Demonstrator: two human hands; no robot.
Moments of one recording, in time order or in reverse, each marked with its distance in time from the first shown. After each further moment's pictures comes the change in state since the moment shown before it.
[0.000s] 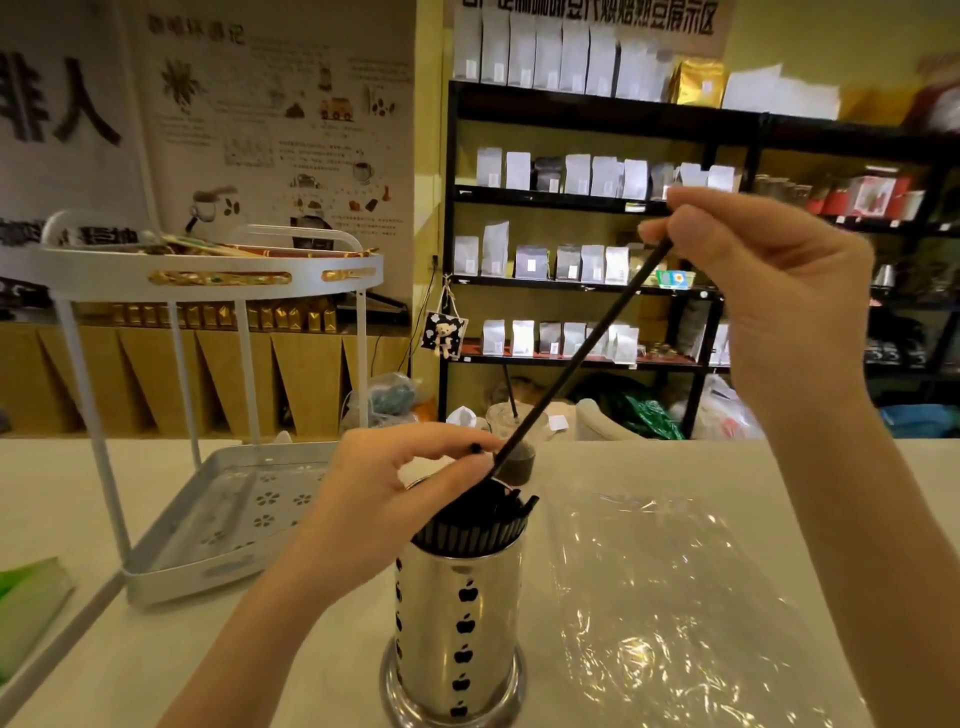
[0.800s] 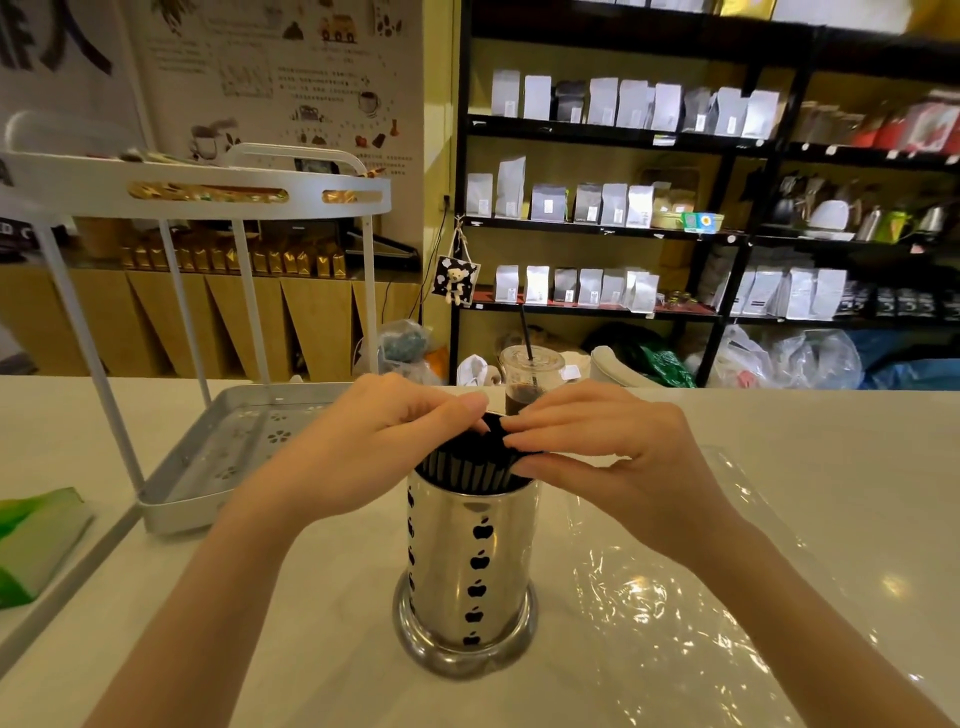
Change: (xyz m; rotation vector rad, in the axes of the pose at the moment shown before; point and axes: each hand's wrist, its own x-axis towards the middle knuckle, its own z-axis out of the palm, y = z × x) left_hand 0.000 -0.003 -0.007 0.123 -0.309 -0.292; right_hand -0.109 0.060 0.027 -0.331 -0.521 -0.065
